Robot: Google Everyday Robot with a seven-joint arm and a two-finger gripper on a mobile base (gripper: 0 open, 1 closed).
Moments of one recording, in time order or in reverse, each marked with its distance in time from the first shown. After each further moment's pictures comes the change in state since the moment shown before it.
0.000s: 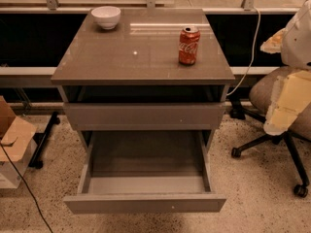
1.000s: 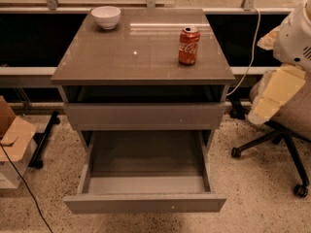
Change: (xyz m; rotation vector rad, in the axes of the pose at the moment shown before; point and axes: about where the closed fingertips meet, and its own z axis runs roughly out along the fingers) arm -0.011 -0.021 0.012 0.039 -0.084 0.084
